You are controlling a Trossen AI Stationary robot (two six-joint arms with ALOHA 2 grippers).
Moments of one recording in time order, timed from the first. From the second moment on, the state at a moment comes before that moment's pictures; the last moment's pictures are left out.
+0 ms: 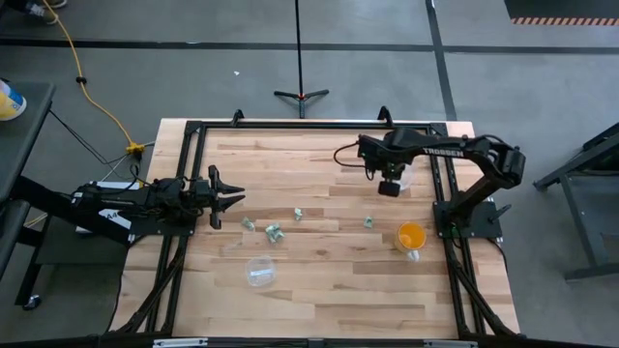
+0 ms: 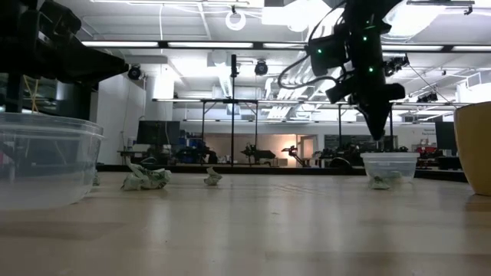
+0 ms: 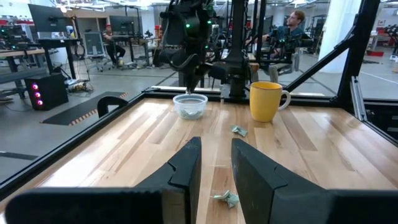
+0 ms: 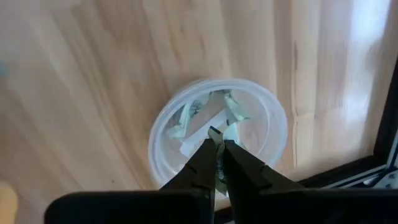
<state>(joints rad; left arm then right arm) -0.07 0.02 0.02 0.01 -0.24 0.01 -0.43 1.57 1.10 -1.17 0.23 -0.14</state>
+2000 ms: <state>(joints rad) -0.07 0.02 0.02 0.01 -0.25 0.01 -0.03 1.57 0.81 -0.60 -0.08 -0.19</state>
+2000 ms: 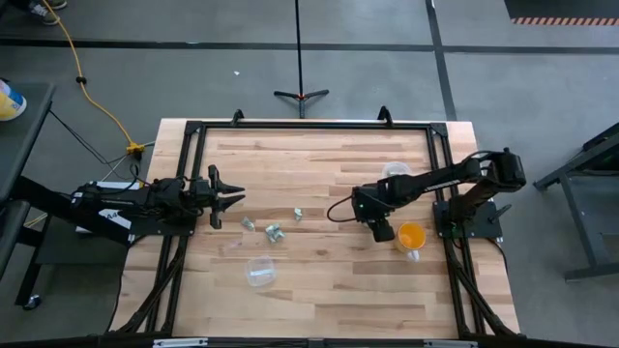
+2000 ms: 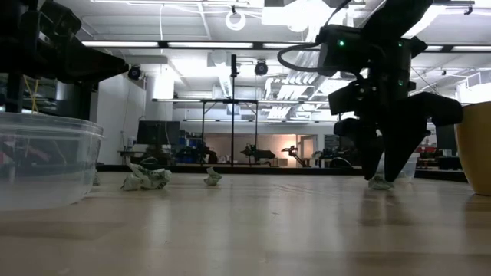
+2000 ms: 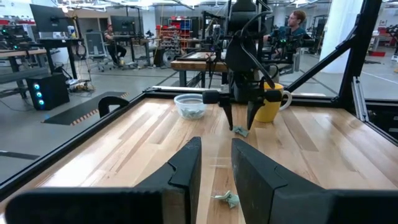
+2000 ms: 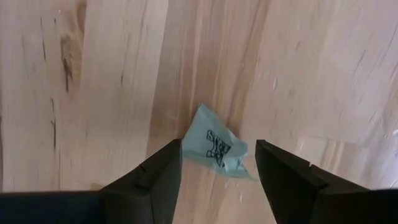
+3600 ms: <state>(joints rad) -0.07 0.02 0.02 0.01 -0.25 0.01 -0.36 1.57 1.06 -1.21 0.36 -0.15</state>
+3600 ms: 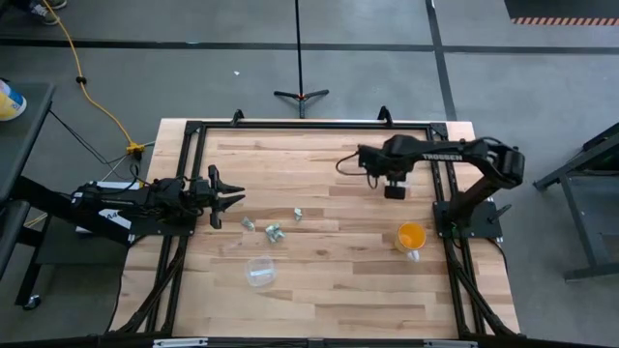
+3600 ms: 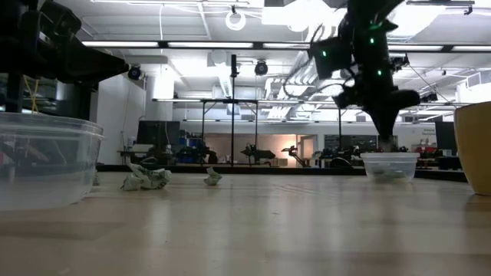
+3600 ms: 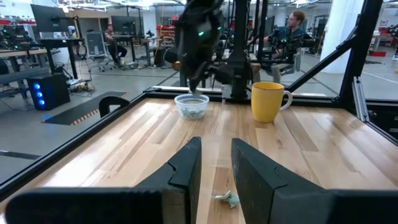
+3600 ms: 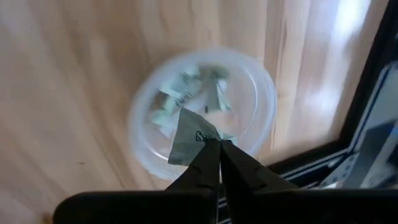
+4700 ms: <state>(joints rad) -0.07 0.02 0.02 0.01 -0.25 0.03 -0.41 0.53 0.40 -0.21 -0.05 -0.03</state>
